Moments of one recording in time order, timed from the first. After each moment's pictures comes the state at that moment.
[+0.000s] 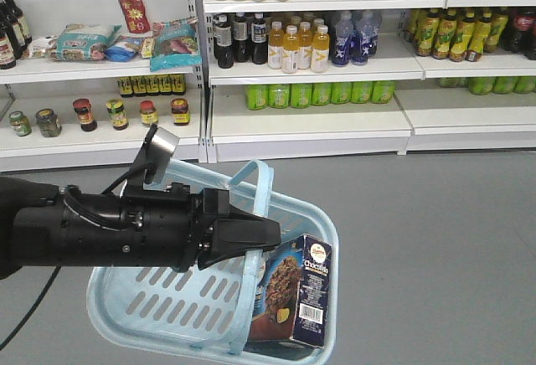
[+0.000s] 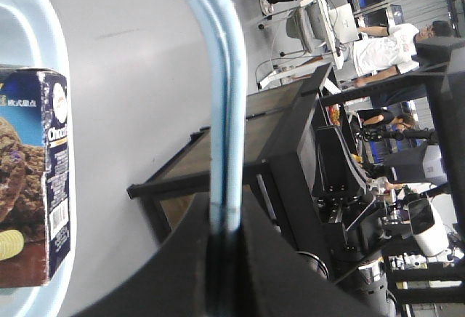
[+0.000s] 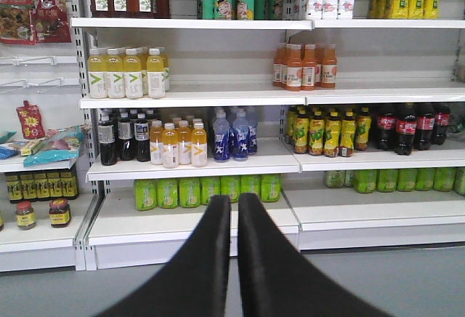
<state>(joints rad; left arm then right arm) -0.42 1.45 -0.80 -1.66 0.87 0.84 -0.08 -0.01 0.03 -0.07 0.04 0.06</state>
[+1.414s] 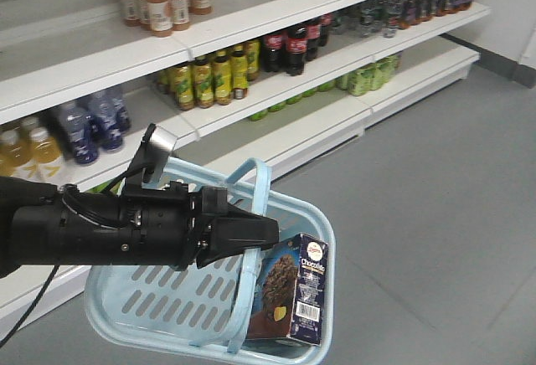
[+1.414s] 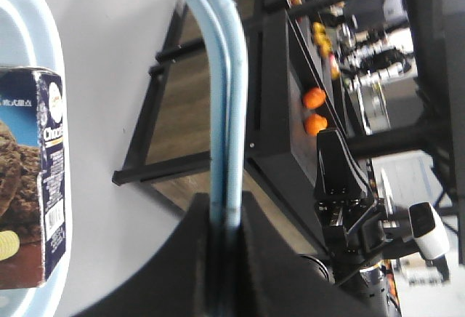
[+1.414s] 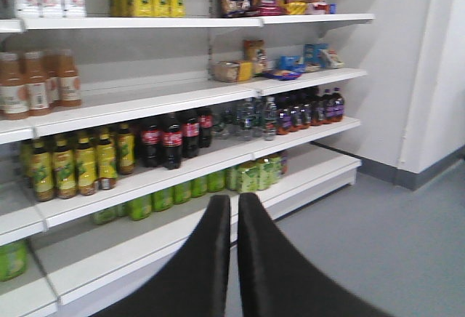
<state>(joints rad) -0.42 1.45 -0.80 -1.66 0.87 0.84 -0.08 -0.01 0.03 -0.07 0.04 0.06</state>
